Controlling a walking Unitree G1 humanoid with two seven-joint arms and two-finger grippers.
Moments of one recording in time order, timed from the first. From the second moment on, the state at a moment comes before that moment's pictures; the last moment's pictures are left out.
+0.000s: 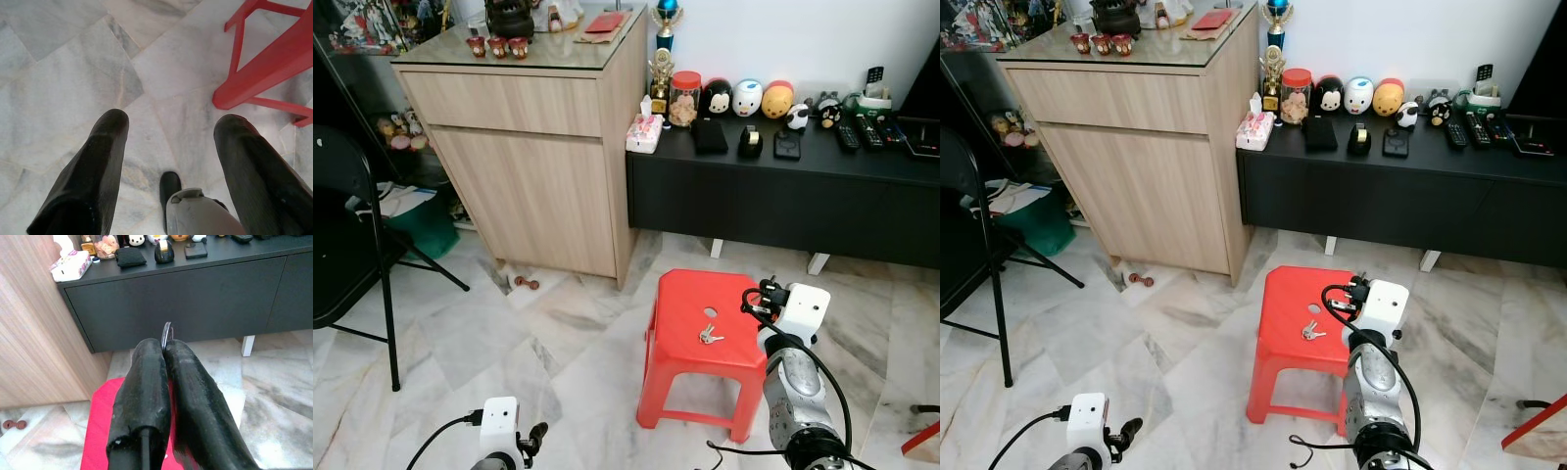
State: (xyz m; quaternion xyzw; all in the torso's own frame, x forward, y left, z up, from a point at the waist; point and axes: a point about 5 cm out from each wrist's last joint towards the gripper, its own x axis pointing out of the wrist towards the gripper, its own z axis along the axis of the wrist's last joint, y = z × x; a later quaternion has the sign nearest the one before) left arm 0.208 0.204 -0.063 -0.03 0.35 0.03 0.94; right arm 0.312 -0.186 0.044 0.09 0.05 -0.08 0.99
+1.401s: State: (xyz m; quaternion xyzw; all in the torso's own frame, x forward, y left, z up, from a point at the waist) left arm 0.204 0.200 -0.066 -0.01 0.36 0.01 0.93; right arm 0.150 -0.230 -0.089 0.08 0.44 -0.16 0.88
